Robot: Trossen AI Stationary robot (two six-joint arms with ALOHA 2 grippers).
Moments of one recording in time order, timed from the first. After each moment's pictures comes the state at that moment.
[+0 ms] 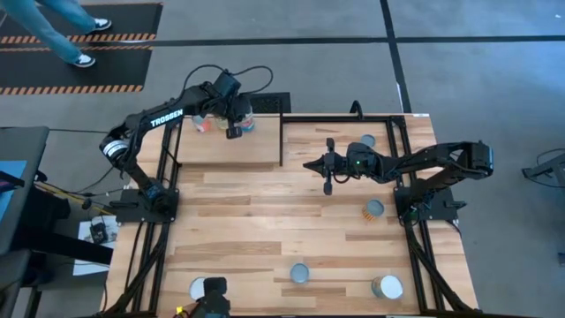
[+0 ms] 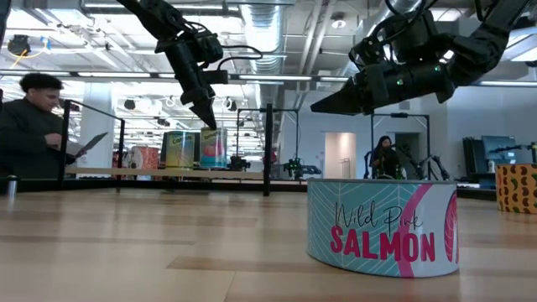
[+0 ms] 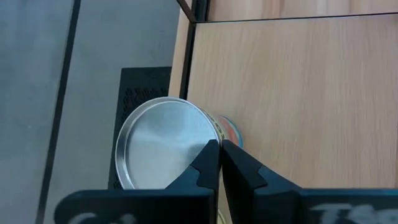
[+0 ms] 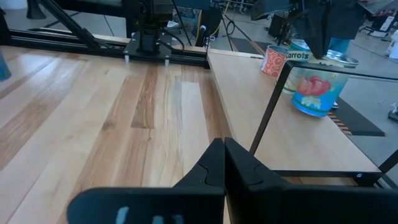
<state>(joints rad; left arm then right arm) 0.79 1.62 1.33 -0.68 0.07 0.71 -0.28 1.41 0.46 0.76 -0.13 -0.18</state>
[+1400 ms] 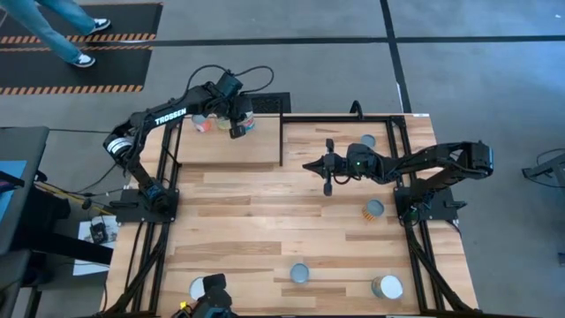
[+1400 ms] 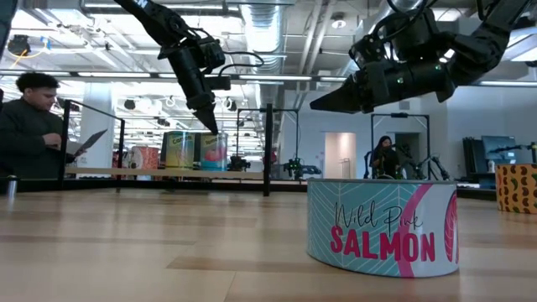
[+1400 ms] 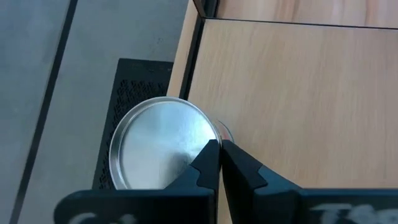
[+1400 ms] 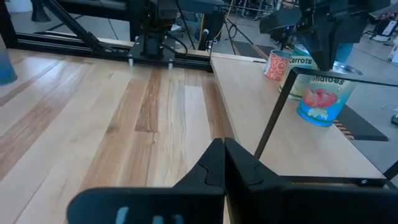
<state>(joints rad) 0.80 1.67 1.33 -0.65 0.07 0.61 -0.26 1.41 0.46 0.77 -0.13 -0.18</state>
